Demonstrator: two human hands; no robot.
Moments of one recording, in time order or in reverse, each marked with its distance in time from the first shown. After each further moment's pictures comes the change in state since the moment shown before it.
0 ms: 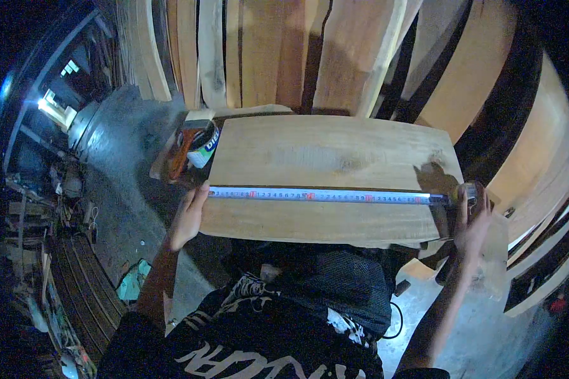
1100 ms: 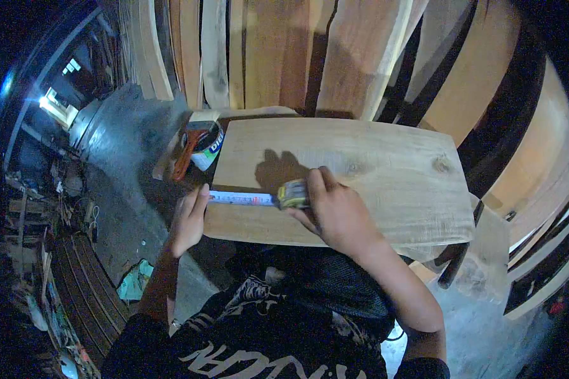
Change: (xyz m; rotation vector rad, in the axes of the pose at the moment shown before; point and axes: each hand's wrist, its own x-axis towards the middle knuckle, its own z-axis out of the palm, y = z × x) left_hand -0.010 0.017 -0.006 0.170 0.149 0.142; right_hand -0.007 -0.236 0.071 0.354 -0.583 -0.531
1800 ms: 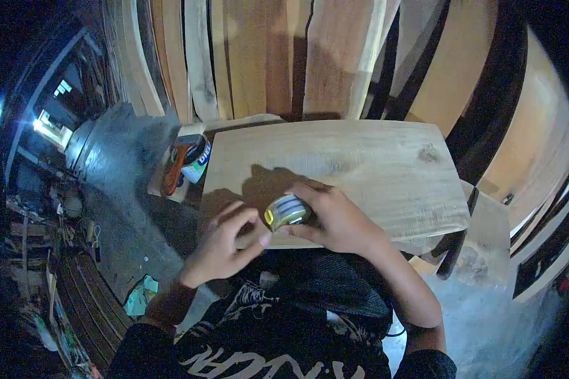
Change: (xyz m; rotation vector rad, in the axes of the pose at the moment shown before) left_hand -0.014 0.089 0.032 0.001 -0.285 0.449; right_hand -0.010 0.015 -0.016 0.480 -0.015 -0.147
